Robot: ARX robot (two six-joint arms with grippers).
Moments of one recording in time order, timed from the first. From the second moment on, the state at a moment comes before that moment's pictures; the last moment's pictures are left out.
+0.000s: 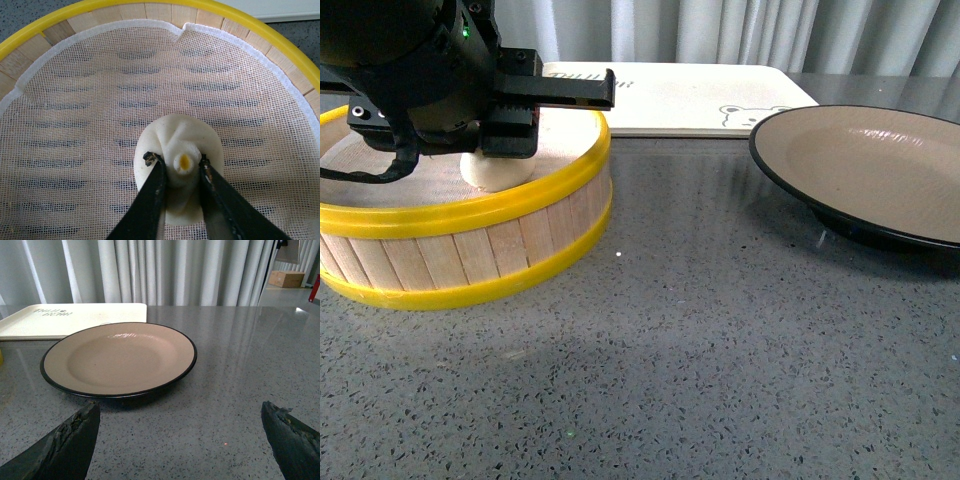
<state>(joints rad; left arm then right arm) -0.45 1.66 1.14 -0.20 -0.44 -0.28 0.00 0.00 0.01 0.00 0.00 0.00</state>
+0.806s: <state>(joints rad) -0.52 1.58 1.31 -0.25 -0.45 -0.21 0.00 0.00 0.01 0.00 0.00 0.00</state>
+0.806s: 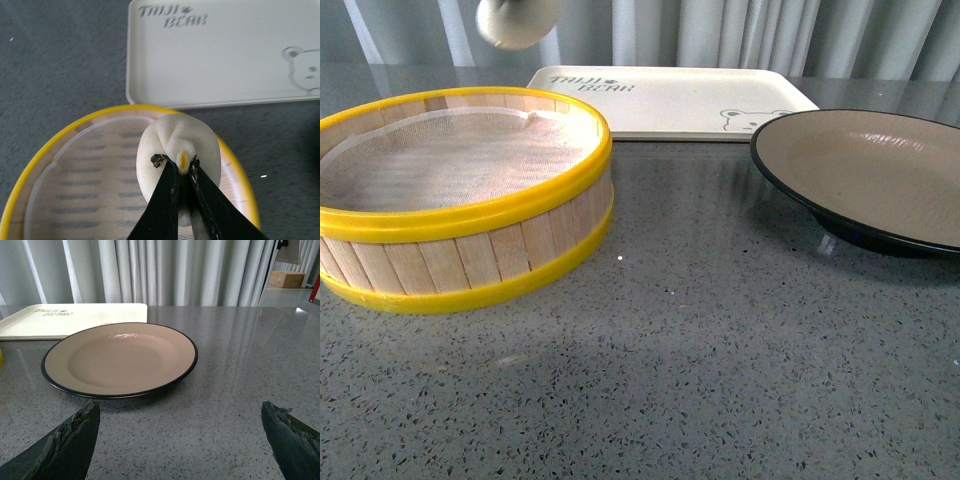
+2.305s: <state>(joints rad) -0.87 2.18 1.92 -0.34 -0.32 -0.03 0.00 0.00 0.01 0.00 0.00 0.00</state>
